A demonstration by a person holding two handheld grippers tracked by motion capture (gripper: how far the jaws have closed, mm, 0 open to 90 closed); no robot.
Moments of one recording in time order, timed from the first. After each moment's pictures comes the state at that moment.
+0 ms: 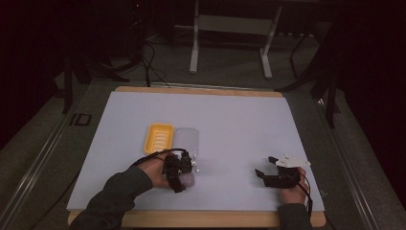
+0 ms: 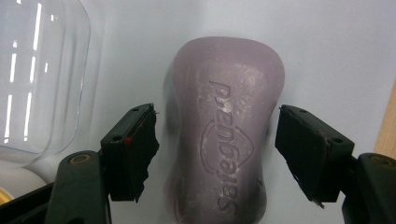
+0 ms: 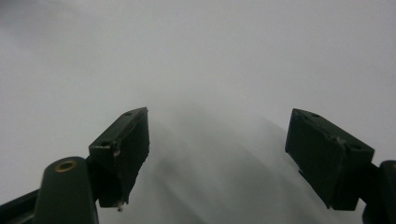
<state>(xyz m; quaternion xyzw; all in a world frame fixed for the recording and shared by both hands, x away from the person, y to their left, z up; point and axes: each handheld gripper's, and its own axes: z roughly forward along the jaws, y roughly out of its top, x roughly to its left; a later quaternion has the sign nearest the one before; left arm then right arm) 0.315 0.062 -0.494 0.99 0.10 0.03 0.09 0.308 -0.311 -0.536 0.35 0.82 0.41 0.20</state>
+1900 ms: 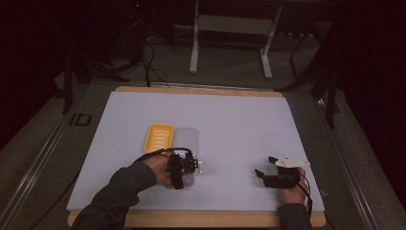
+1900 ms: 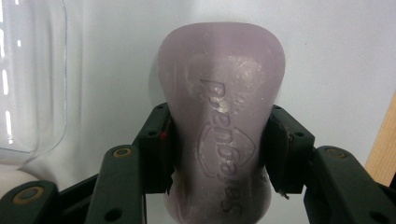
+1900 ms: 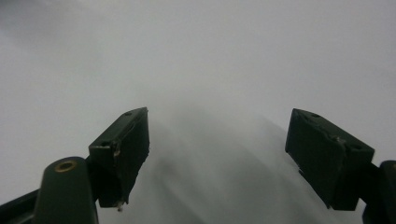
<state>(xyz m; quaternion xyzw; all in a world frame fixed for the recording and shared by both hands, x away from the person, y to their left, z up) 0.323 0.049 -0.495 1.00 0.08 0.00 0.02 0.308 -0.311 -0.536 0.35 0.82 0.40 0.20</state>
